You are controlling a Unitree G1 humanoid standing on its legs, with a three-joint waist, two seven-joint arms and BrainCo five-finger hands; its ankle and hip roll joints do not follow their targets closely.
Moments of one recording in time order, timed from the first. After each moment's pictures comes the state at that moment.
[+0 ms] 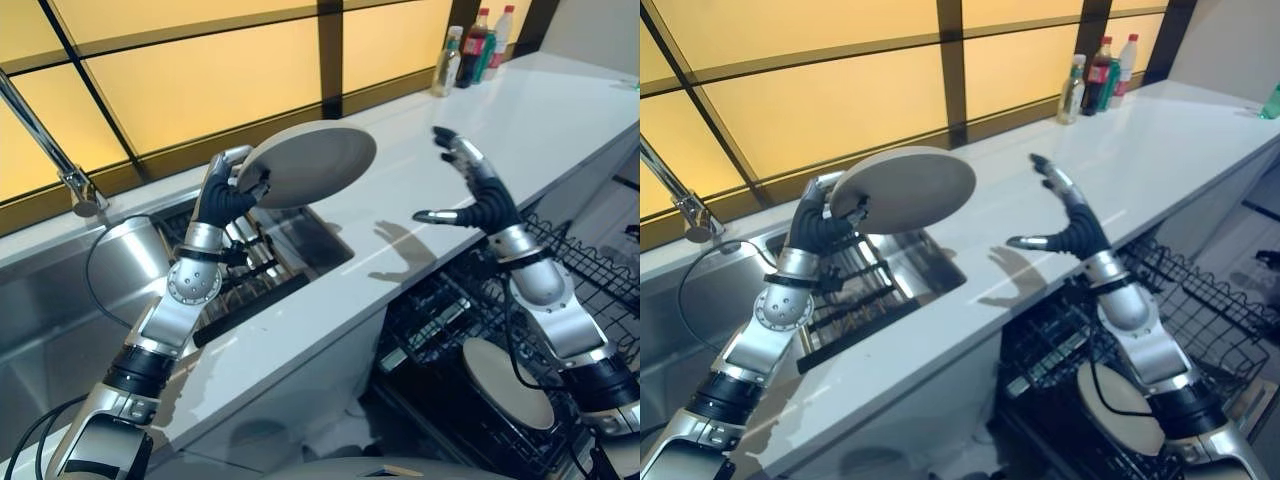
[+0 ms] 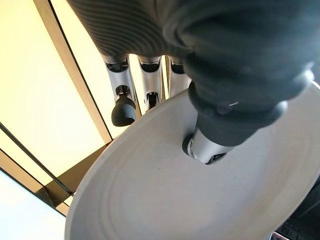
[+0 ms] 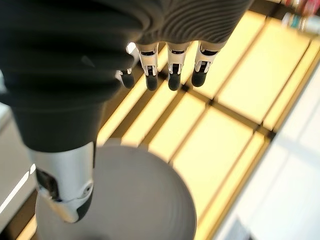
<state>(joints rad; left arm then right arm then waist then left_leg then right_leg) -0.35 0.57 -0.22 0.05 0.04 -0.32 0.29 -0.32 -0.69 0.24 -0.13 0.19 -0.19 0.00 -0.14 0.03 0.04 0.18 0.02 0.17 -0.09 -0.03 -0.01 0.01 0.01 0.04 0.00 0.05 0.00</state>
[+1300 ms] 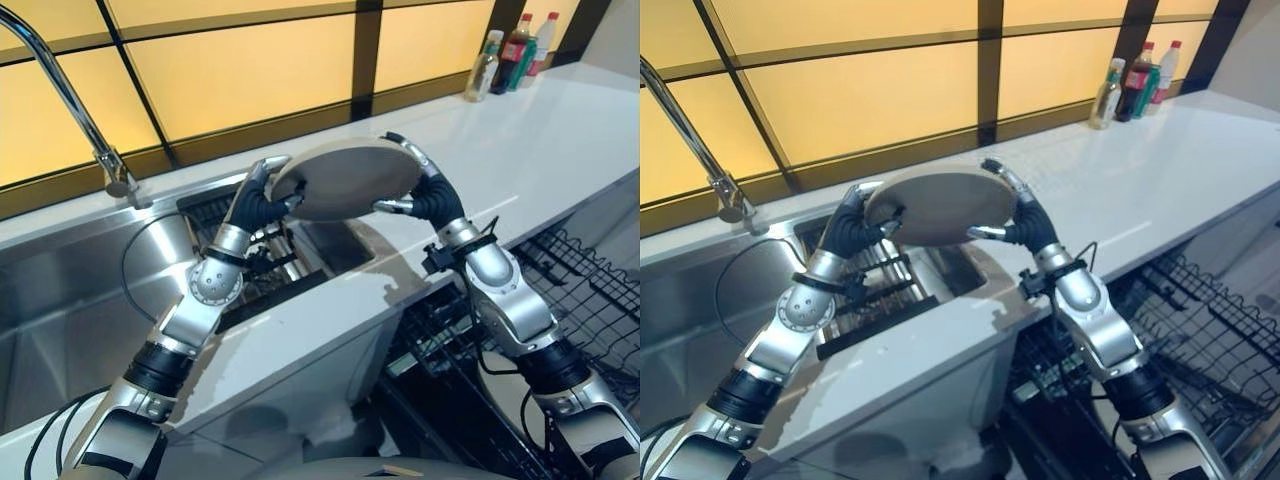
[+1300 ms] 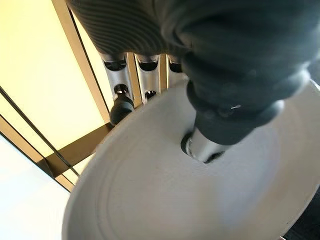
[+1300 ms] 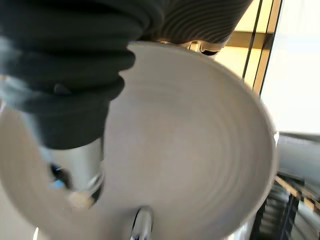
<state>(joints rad) -0.38 0.52 -0.30 0.02 0.01 -0.32 0.18 -0.41 -0.53 0.31 -0.14 0.42 -0.01 0.03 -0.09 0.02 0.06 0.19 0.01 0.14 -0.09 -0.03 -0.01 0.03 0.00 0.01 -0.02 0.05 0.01</state>
